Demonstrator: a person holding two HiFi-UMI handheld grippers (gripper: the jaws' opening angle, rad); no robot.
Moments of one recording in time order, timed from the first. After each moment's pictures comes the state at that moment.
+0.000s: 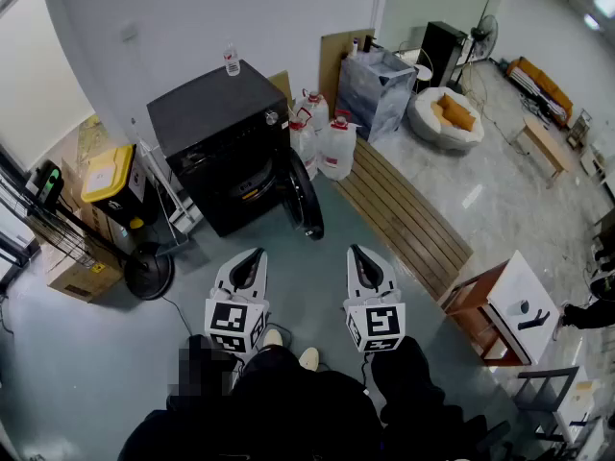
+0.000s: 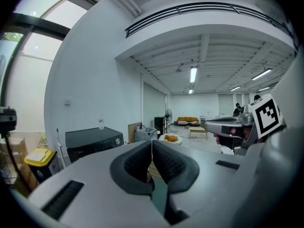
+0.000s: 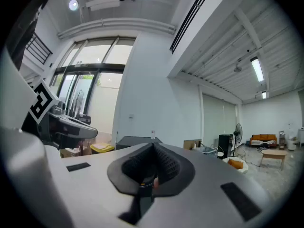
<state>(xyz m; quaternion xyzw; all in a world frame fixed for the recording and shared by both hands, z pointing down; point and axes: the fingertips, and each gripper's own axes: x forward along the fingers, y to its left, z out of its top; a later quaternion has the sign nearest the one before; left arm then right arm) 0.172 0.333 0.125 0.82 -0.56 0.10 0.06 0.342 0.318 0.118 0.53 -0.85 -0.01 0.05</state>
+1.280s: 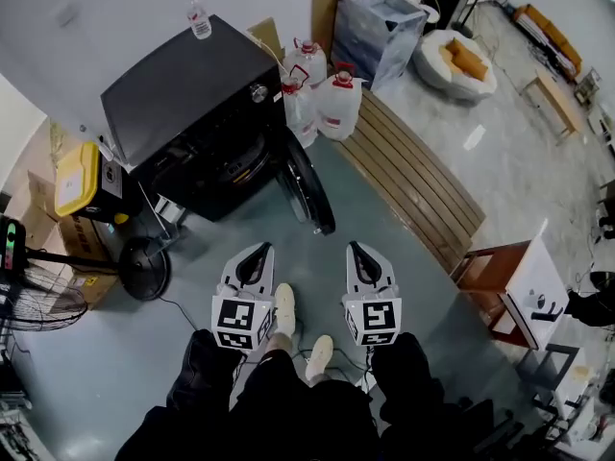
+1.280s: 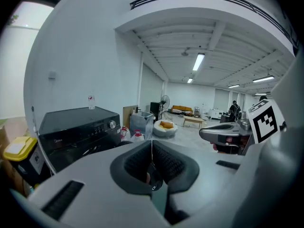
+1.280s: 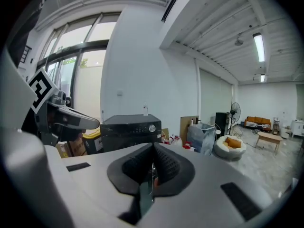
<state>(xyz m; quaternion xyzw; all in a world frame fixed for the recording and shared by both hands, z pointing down) 0.133 0.097 0.263 0.84 -0.51 0.15 0.14 0.291 0.097 0.280 0.55 -0.82 0.09 0.14</state>
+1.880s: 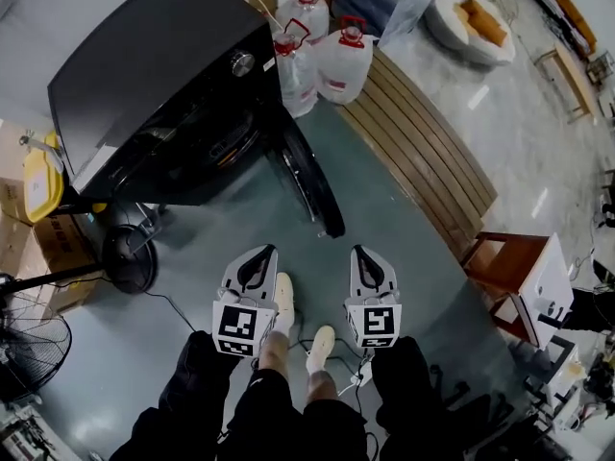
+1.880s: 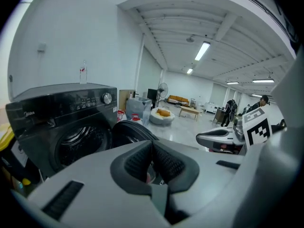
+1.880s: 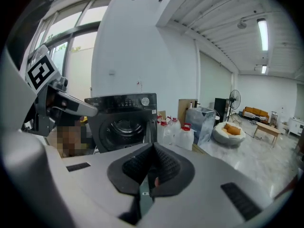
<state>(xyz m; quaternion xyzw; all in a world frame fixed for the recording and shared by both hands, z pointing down) 0.125 -0.032 0.434 0.84 -0.46 0.20 0.20 0.284 -0.020 0.471 0.56 -0.79 0.14 0.20</state>
